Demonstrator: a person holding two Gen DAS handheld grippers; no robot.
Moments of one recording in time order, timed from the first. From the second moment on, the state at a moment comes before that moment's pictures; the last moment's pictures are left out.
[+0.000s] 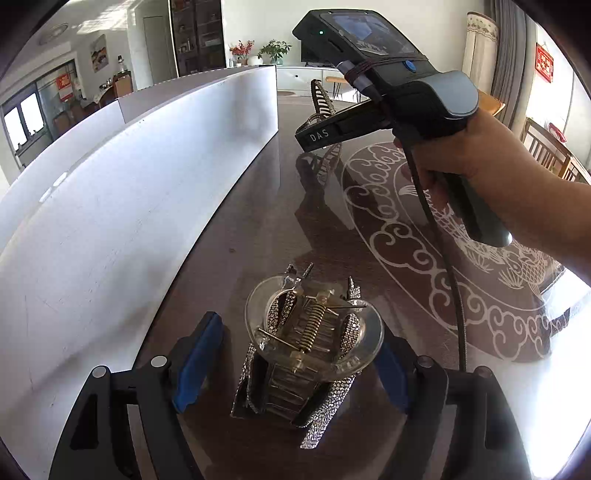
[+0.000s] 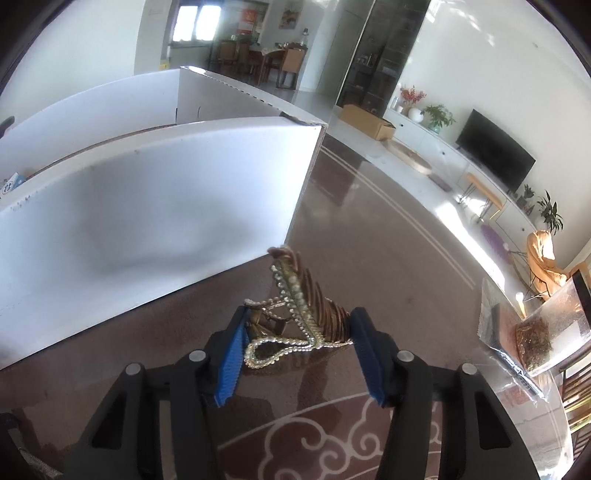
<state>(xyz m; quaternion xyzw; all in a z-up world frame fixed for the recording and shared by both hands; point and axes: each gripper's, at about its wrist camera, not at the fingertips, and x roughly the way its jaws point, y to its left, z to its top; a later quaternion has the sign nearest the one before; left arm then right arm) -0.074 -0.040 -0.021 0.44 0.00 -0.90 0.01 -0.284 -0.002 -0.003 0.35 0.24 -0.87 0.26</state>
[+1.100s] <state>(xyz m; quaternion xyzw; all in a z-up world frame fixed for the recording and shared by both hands) -0.077 -0.033 -0.024 0.45 0.00 -0.89 0.00 -0.027 0.243 -0.019 0.45 0.06 -0.88 0.11</state>
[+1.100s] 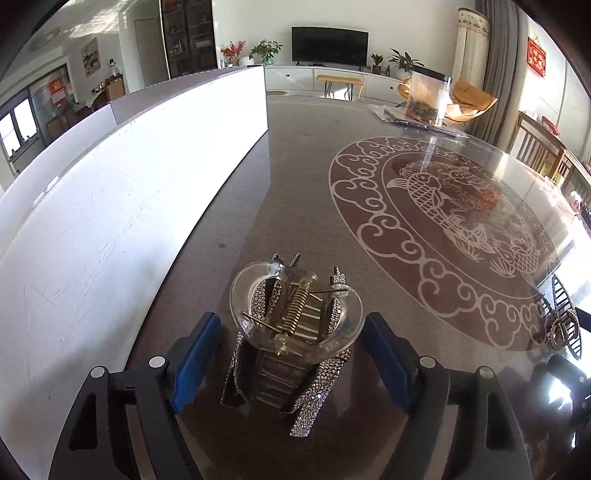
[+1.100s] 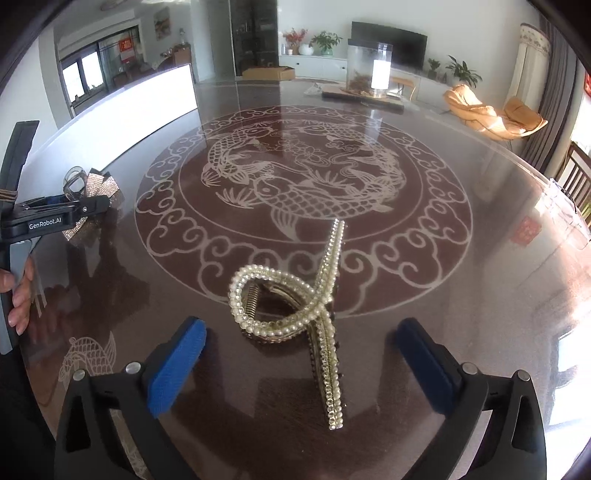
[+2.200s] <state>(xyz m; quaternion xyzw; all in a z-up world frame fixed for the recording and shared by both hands) -0.075 -0.023 -0.024 0.46 0.00 -0.88 -0.09 -0.027 0.242 -0.019 0.45 0.06 -0.88 0.11</state>
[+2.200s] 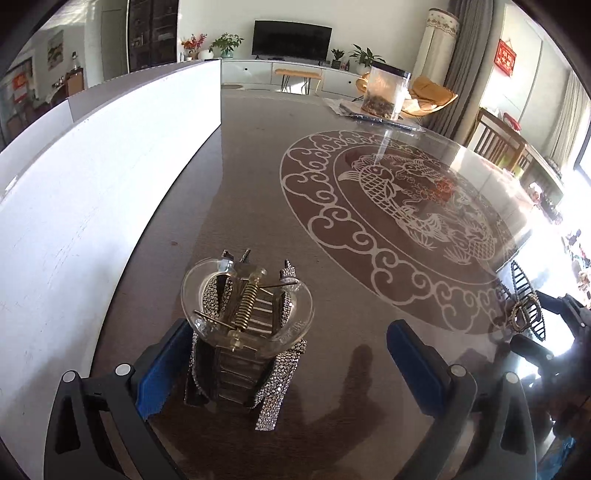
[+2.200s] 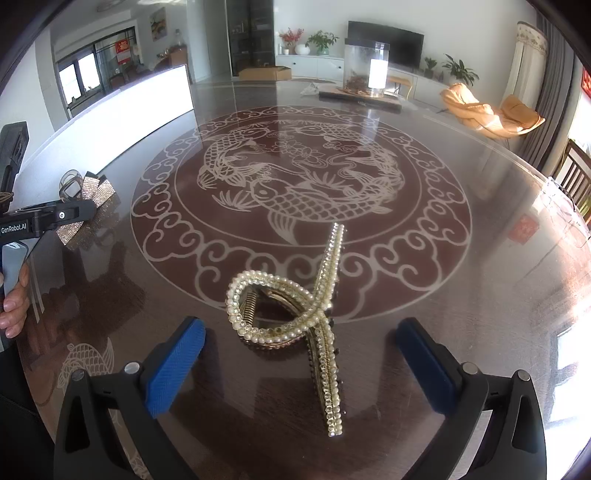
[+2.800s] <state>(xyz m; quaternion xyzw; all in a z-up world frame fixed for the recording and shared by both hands) -0.043 -0.017 -0.019 0.44 -0.03 -0.90 -0.06 -0.030 0.248 -0.010 0.49 0.01 -0.86 0.17</state>
